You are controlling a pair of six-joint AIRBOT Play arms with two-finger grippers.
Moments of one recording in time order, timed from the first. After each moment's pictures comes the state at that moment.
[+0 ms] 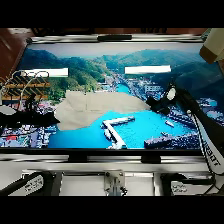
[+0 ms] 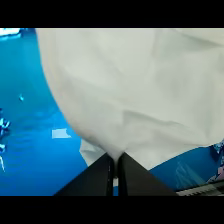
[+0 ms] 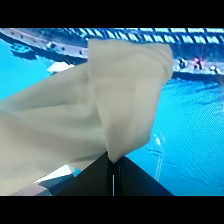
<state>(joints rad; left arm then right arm) 0.27 -1.17 0.75 0.93 -1.09 -1.20 0.08 -1.52 1.10 -1.34 0.91 1.98</state>
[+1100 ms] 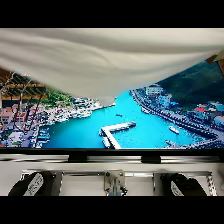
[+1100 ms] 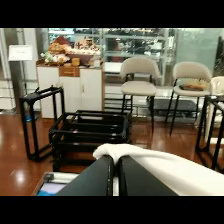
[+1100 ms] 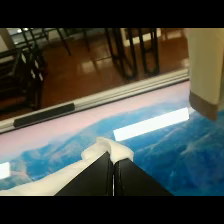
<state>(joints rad) 0.49 -0.85 2.02 1.11 -1.06 -1.39 0.08 -0.76 1.67 -1.82 1.17 1.92</state>
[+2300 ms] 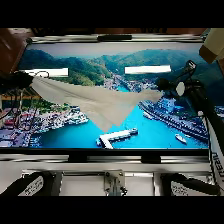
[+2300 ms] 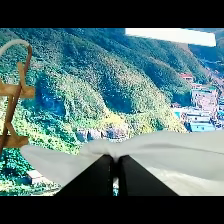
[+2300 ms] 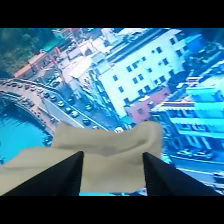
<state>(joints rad) 0.18 -1.04 1.13 1.13 -0.81 -1.31 0.08 -1.40 1.17 -1.57 0.69 2.19</state>
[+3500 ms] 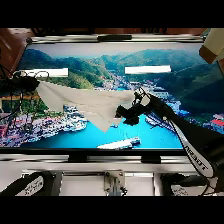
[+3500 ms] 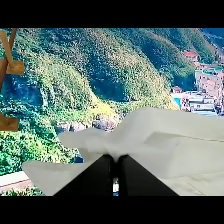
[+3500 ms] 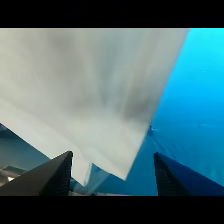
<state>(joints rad) 0.17 -1.08 1.12 1.13 -0.83 -1.31 0.40 -1.59 1.08 -0.88 0.92 1.88</state>
